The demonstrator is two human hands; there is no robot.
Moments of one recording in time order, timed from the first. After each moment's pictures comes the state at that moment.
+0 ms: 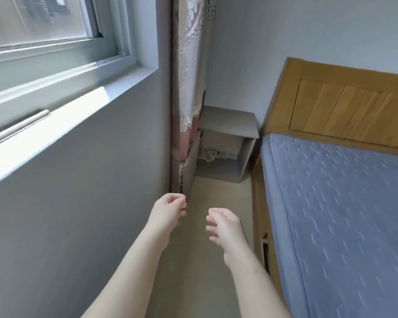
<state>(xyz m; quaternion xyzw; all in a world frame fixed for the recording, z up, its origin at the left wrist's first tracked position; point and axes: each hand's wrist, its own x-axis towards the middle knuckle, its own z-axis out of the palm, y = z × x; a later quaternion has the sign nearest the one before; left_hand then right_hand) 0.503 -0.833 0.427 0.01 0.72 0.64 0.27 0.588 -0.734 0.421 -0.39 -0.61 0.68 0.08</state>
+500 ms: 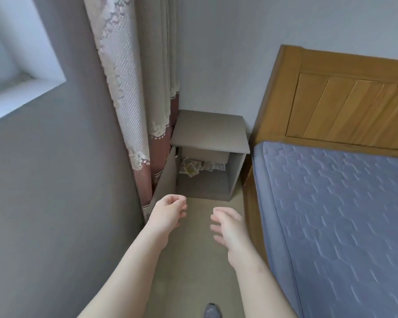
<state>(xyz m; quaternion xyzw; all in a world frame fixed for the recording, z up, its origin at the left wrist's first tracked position) 0.260 -0.549 0.390 0.03 0.74 0.60 0.32 0.359 -0.454 0.388 -0.44 -0.57 0.69 0.10</state>
